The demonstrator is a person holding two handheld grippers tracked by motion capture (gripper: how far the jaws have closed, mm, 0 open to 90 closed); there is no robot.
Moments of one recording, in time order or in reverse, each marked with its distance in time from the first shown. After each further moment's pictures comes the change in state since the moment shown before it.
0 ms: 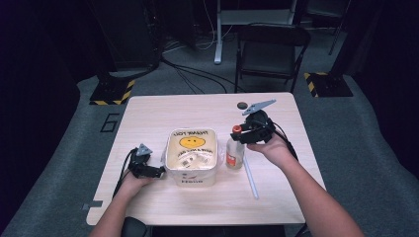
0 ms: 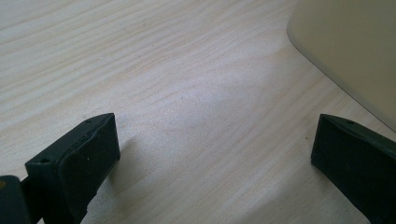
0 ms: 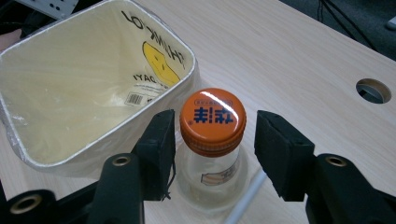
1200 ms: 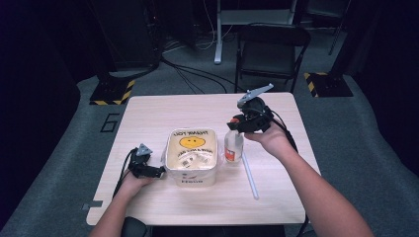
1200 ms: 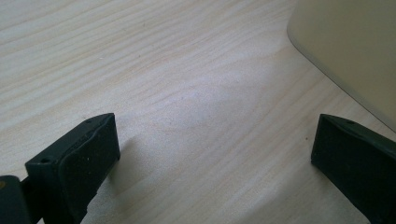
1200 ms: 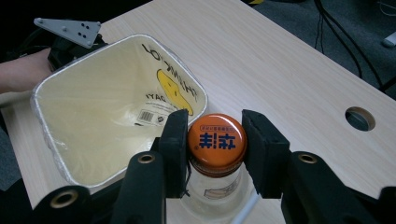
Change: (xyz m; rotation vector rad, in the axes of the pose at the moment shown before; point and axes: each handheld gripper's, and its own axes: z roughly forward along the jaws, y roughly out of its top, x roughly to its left) left arm 0.000 0.000 0.000 -0.001 -0.001 -0.001; right arm 0.013 0.042 -0.026 -0.001 0.004 -0.048
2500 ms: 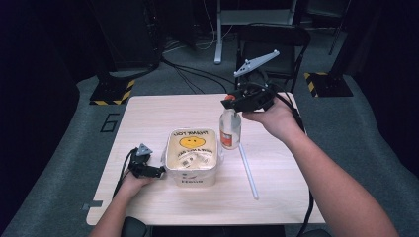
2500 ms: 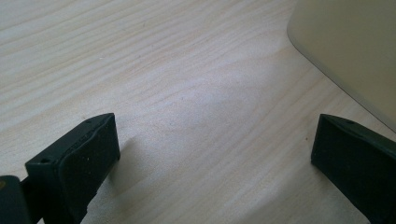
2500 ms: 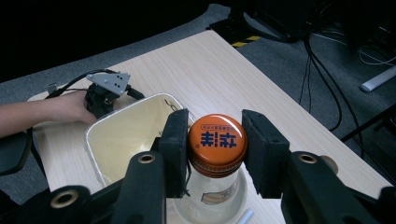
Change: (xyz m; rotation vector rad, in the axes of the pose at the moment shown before) left arm 0.000 0.000 0.000 0.002 -0.001 0.005; right arm 0.028 0.070 -0.068 -0.081 -0.013 -0.095
